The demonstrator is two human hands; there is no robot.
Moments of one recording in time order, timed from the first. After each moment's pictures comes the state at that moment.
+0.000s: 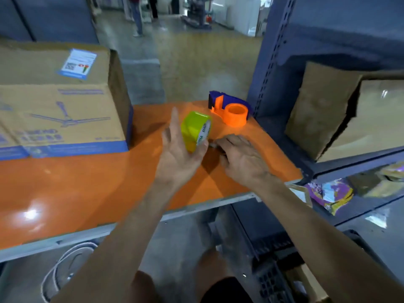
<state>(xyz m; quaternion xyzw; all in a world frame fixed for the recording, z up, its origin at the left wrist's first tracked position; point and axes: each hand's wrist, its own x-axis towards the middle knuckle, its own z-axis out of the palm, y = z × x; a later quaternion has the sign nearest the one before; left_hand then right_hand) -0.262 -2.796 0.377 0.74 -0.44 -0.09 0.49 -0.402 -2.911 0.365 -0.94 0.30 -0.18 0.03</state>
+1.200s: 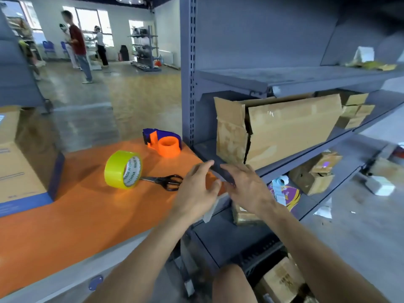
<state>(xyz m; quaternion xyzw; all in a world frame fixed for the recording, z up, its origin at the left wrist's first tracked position) -0.416 -2.869 0.384 0.65 -0.64 -0.15 0.38 -0.577 -2.931 0.388 -0.86 0.46 -0.21 0.09</state>
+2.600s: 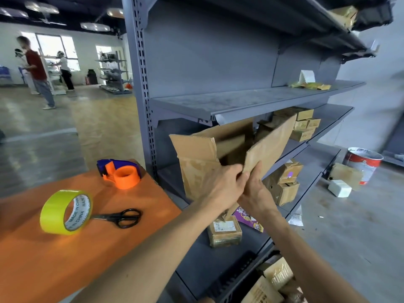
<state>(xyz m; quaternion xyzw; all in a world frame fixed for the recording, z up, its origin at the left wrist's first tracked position) -0.559 -2.949 0.451 0.56 -0.75 -0.02 0.34 -0.669 -2.954 0.428 -0.69 0.65 -0.26 0.18</state>
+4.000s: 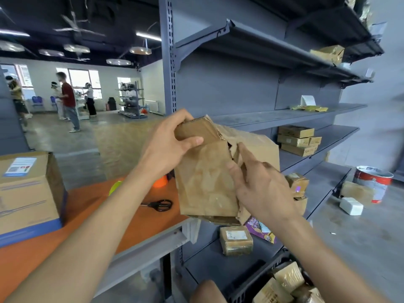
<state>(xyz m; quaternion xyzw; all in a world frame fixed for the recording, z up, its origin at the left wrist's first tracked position) -0.423 -2.770 0.581 0.47 -0.69 -0.03 0.54 -0.633 -2.750 0.530 -0.76 0.54 -0.37 -0.02</state>
